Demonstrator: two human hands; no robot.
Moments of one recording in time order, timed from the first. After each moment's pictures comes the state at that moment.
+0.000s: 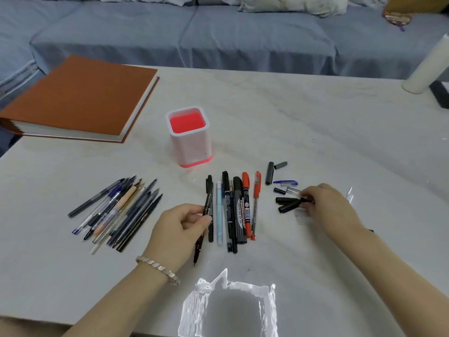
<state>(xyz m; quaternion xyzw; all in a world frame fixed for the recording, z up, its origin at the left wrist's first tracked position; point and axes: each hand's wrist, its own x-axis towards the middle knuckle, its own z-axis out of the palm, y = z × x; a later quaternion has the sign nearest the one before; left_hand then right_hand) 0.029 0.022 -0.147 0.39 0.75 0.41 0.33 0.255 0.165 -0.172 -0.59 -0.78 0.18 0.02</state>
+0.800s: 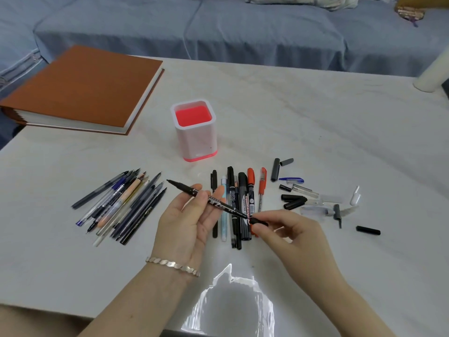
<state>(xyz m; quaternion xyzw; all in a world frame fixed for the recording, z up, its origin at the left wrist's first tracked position) 0.054 0.029 -0.119 0.01 0.45 0.73 0.51 0.201 0.067 -0.129 -0.46 -0.66 0.51 0.31</state>
